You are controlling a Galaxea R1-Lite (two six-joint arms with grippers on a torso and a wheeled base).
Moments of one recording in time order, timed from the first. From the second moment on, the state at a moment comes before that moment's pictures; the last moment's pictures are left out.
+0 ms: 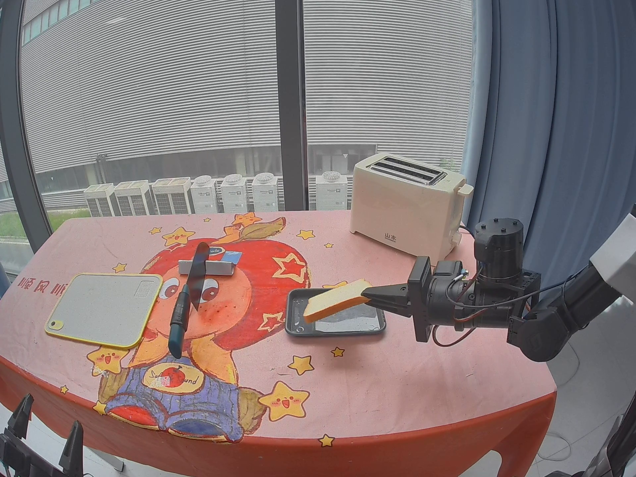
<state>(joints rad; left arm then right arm) -0.01 0.02 -0.02 0.00 -0.01 0.00 0.51 2.00 -0.79 -0.86 0.53 1.36</state>
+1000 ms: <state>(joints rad) -0.01 0.02 -0.02 0.00 0.00 0.00 0.52 1.85 -0.72 -0.82 0.26 0.59</state>
